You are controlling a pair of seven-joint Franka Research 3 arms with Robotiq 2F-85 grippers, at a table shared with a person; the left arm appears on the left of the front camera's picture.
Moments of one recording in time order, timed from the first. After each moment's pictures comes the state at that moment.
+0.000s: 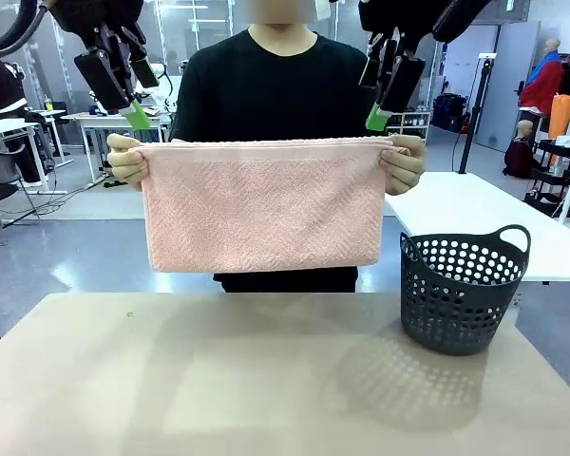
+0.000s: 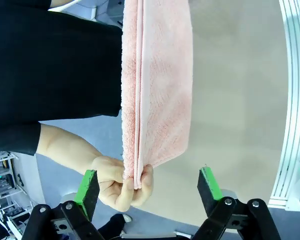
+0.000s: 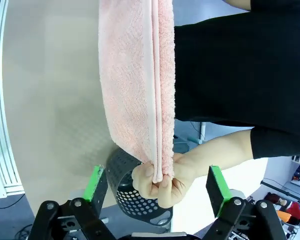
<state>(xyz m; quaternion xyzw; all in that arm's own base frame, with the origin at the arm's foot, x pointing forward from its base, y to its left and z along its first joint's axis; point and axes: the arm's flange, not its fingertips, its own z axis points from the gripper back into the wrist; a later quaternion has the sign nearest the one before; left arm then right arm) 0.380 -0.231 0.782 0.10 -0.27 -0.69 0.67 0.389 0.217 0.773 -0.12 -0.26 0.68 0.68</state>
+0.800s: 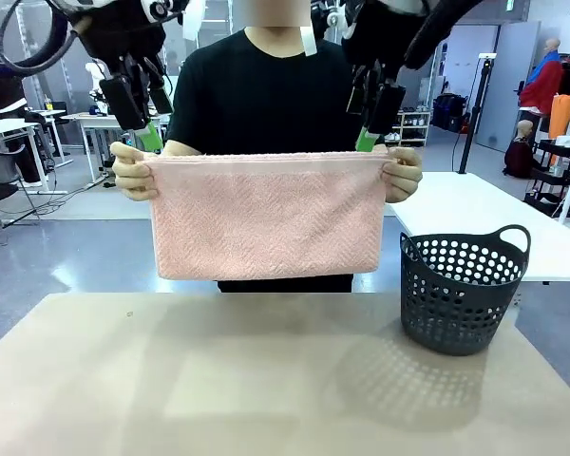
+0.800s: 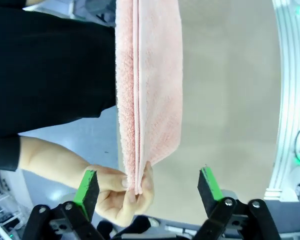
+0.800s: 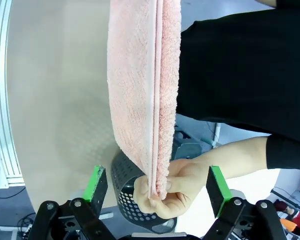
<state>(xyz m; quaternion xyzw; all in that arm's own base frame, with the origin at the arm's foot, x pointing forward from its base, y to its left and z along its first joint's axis) 0.424 -0.245 0.752 0.07 -0.21 -0.71 0.67 0.433 0.231 0.739 -0.10 -0.20 0.70 0.67</state>
